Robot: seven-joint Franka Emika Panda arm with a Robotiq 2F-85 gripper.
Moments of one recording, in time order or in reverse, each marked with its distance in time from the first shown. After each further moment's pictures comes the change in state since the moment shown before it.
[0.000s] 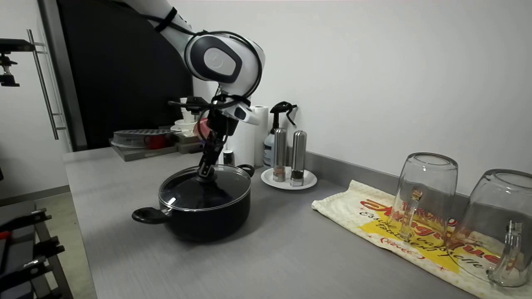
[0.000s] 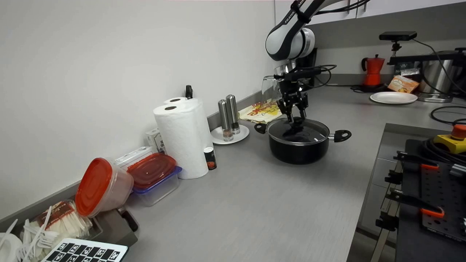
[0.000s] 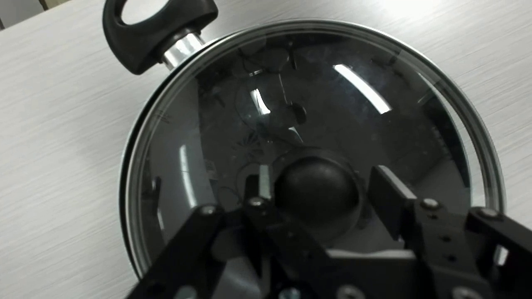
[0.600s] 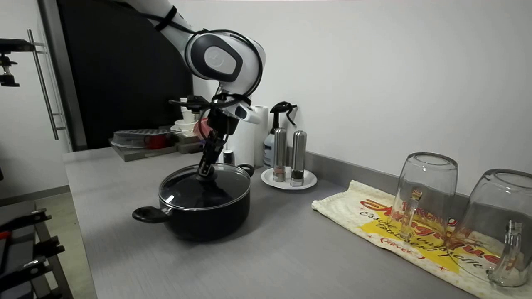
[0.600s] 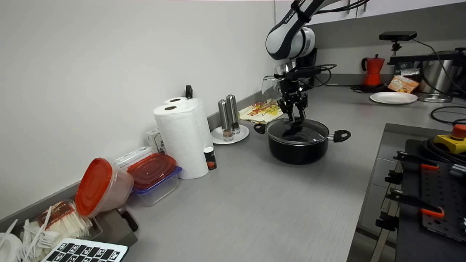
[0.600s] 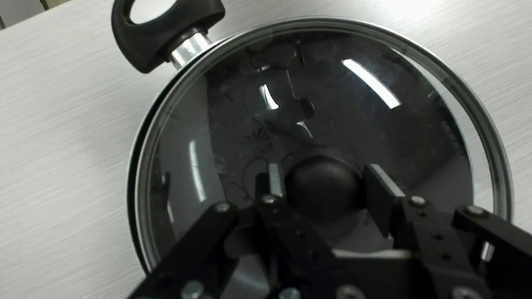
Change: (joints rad) arm -0.002 -0.004 -0.001 0.003 0.000 -0.006 -0.007
